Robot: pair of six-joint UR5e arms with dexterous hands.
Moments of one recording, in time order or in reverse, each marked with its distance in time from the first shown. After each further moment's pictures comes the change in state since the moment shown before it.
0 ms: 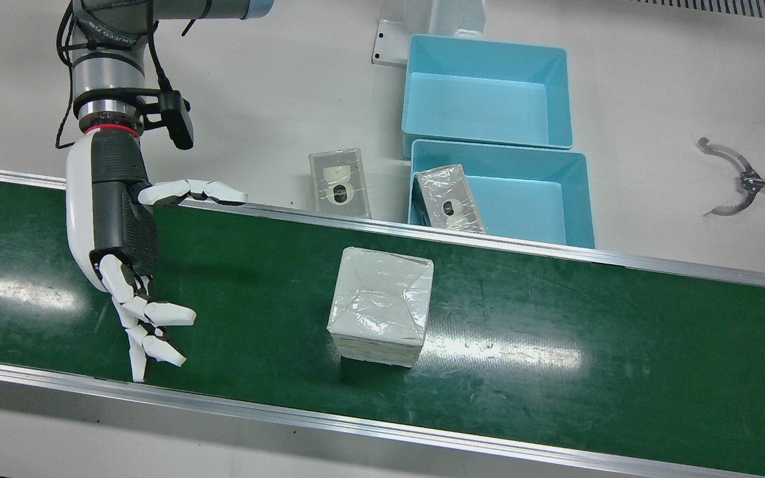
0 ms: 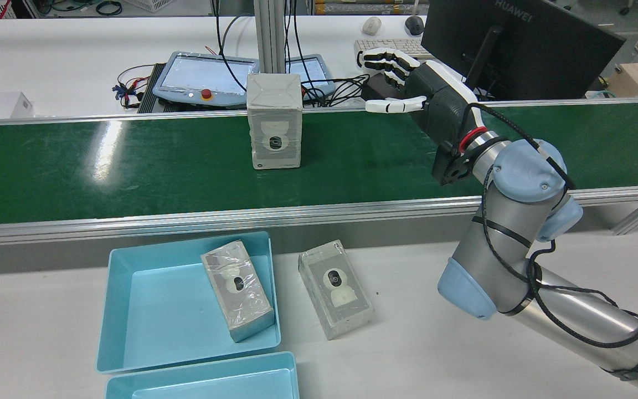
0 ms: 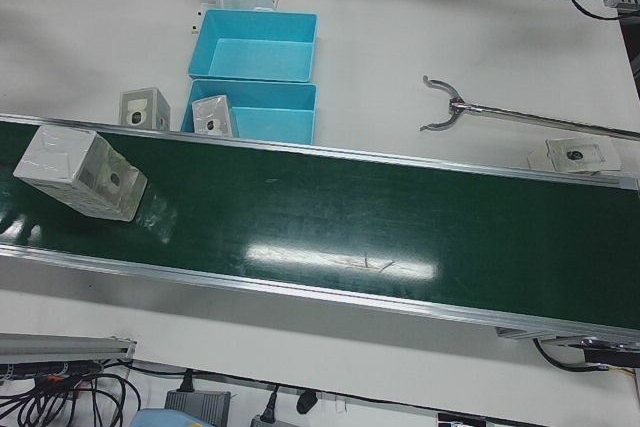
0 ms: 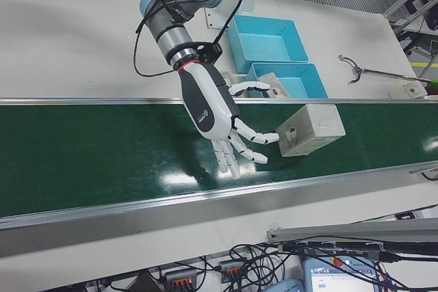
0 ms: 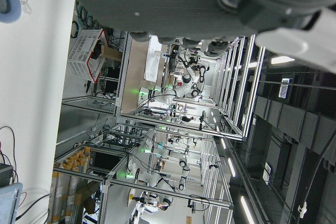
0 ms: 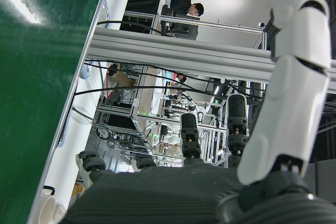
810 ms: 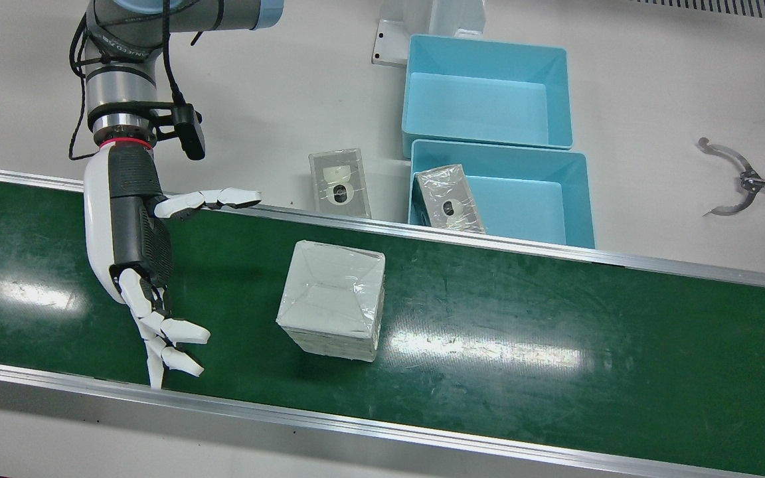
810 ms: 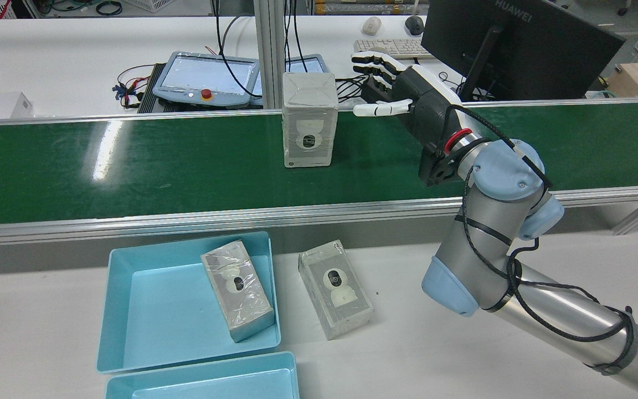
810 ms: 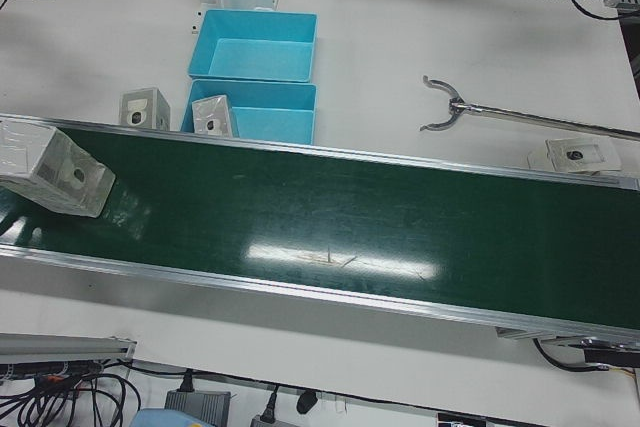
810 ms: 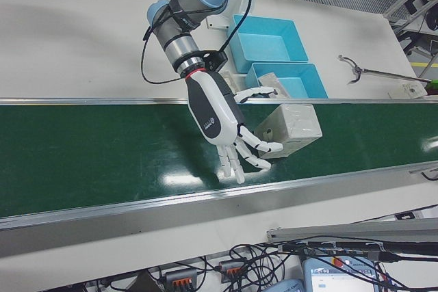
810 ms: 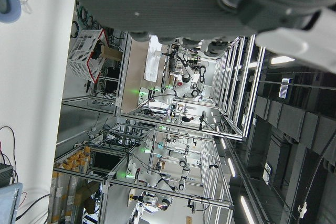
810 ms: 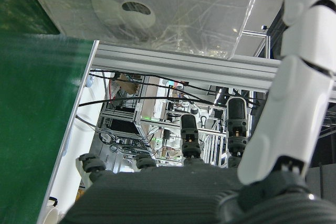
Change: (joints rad) left arm 0.000 0.000 0.000 0.000 0.000 0.000; right arm -0.016 0.043 -0.056 0.010 0.000 0.001
